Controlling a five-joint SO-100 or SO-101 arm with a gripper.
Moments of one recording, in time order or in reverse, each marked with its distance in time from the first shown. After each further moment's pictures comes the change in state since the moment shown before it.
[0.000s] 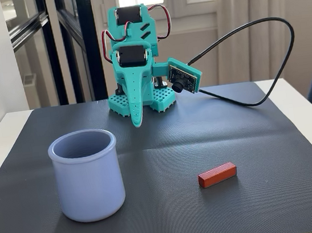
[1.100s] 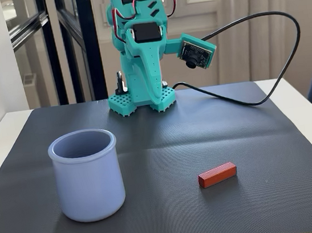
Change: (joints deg) arm -13.2 -13.6 -15.9 5.4 0.9
